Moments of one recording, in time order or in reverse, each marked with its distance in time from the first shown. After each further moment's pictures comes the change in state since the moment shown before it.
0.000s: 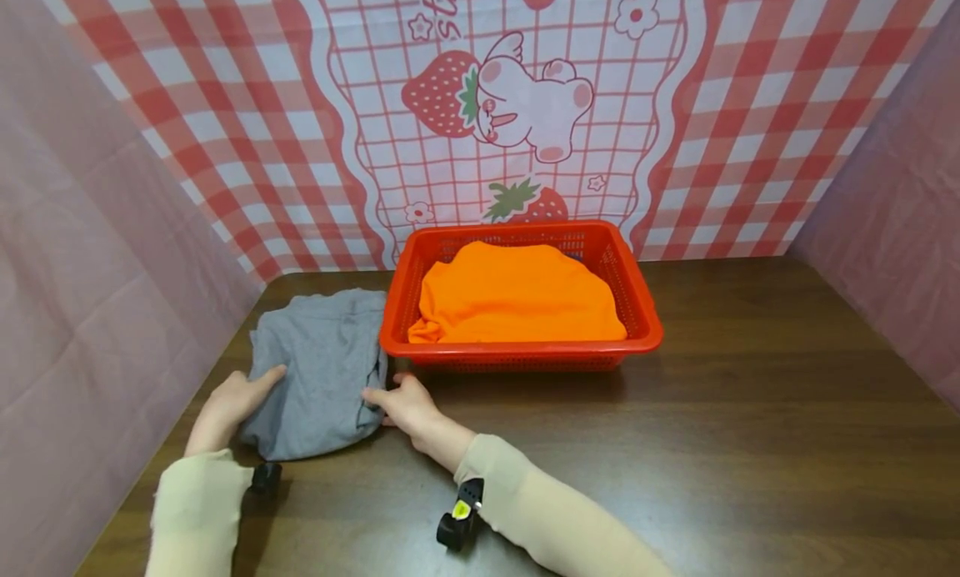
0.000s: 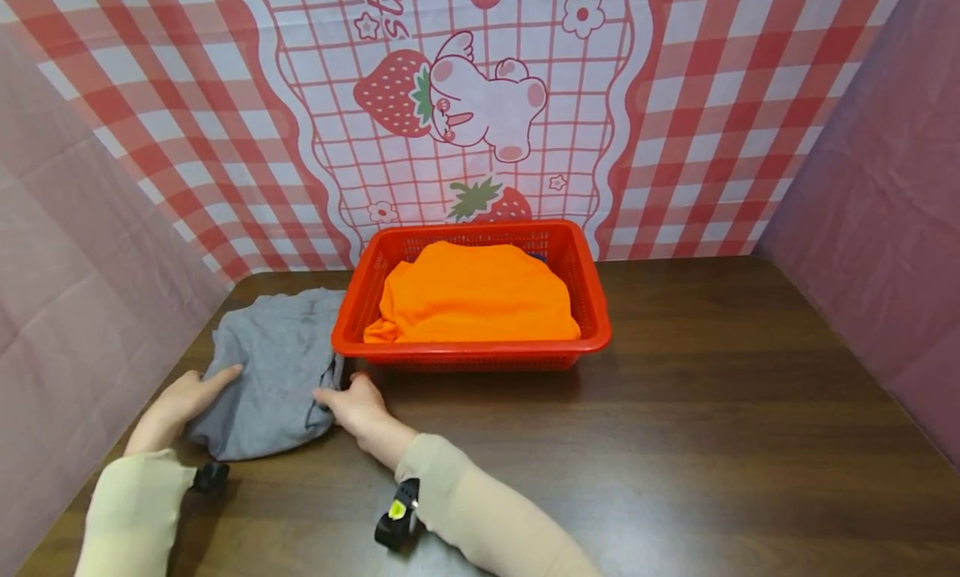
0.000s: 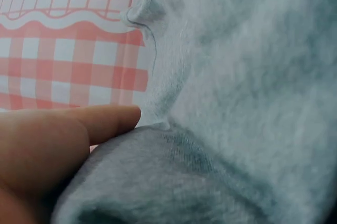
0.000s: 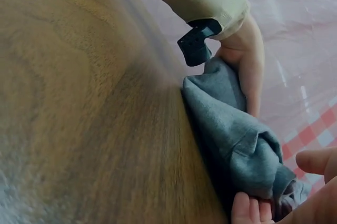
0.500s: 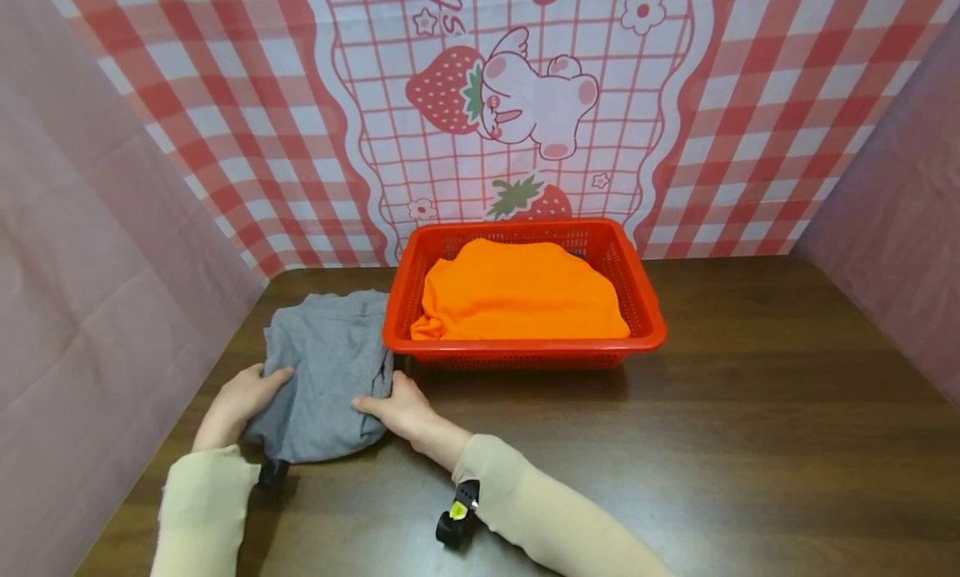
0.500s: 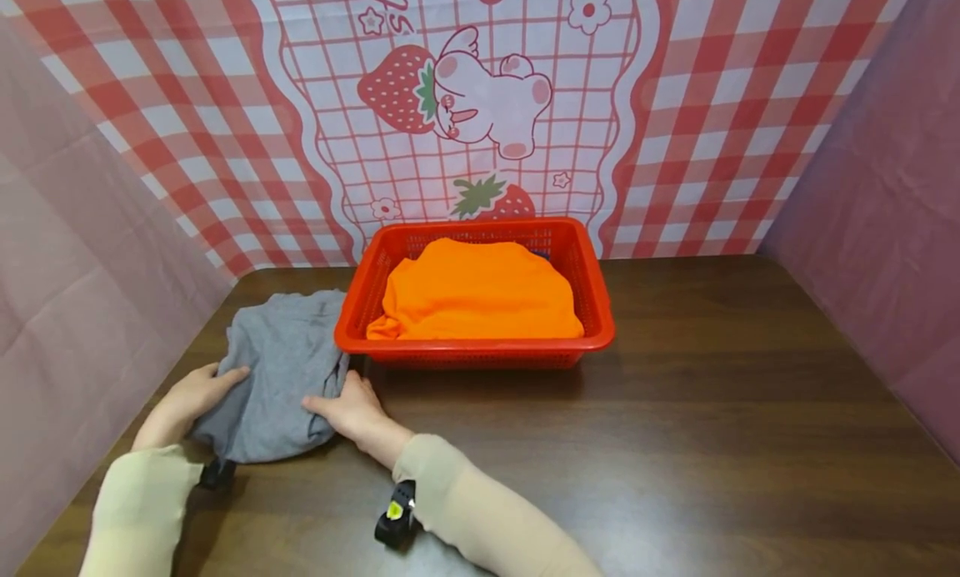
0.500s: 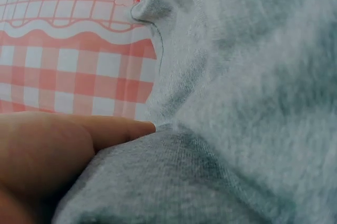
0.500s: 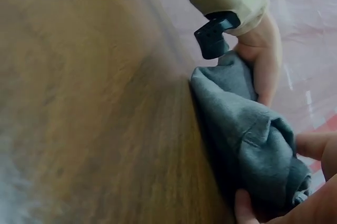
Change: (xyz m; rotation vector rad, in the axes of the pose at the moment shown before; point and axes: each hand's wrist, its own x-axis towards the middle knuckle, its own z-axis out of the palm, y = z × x) left_hand 0.000 0.007 0.005 0.038 0.022 0.081; right_hand 0.000 0.004 0.001 -0.274 -0.027 -0.139
